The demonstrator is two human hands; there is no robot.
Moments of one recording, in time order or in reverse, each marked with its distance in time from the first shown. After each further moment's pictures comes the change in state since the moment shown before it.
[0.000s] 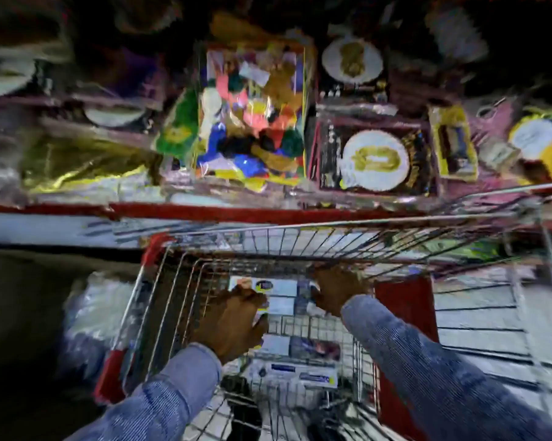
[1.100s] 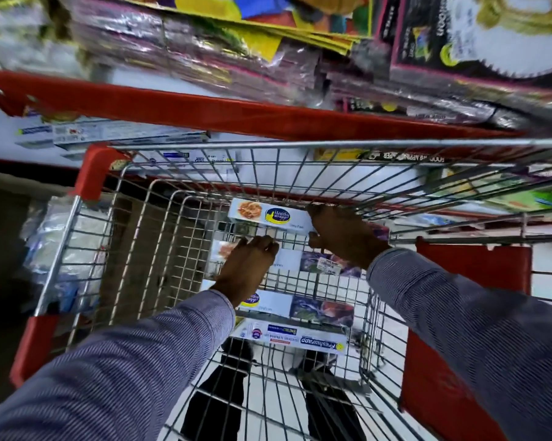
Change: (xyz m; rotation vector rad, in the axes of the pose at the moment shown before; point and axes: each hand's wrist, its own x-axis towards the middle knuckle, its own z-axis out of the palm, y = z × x) left_hand 0.088 -0.059 0.155 0.305 -0.214 0.010; right_hand 0.095 0.026 0.091 -0.119 -0.007 -0.227
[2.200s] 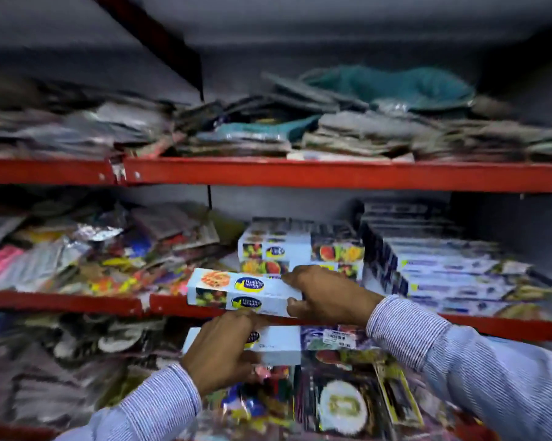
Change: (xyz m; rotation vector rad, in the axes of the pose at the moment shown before) left_hand -0.256 0.041 -0.528 -0.004 0.843 0.023; right_hand -0.249 -0.108 -0.567 -0.178 0.697 -0.241
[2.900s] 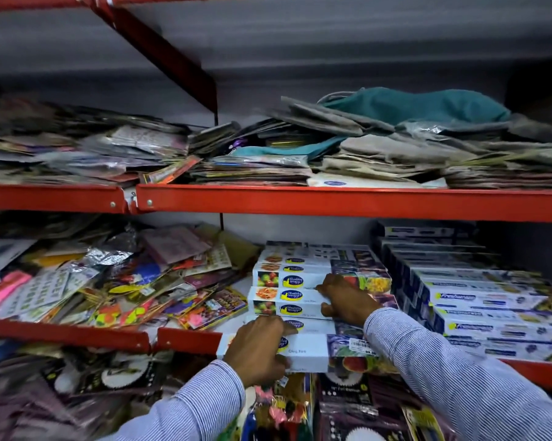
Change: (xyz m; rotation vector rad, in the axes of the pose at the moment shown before) left_hand 0.081 -0.018 -0.001 -0.029 -0.058 -0.036; right_hand 0.086 0.095 0.042 -0.082 -0.084 0.255
